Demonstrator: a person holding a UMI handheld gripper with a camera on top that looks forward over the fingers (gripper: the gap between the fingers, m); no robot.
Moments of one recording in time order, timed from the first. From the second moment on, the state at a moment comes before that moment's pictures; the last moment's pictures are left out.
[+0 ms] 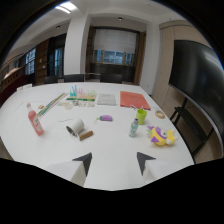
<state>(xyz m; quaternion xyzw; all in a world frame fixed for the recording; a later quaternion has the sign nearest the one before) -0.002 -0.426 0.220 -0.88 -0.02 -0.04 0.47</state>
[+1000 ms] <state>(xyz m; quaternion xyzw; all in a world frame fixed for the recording) -0.198 -0.389 0.159 -0.89 -0.03 -0.03 0.45</state>
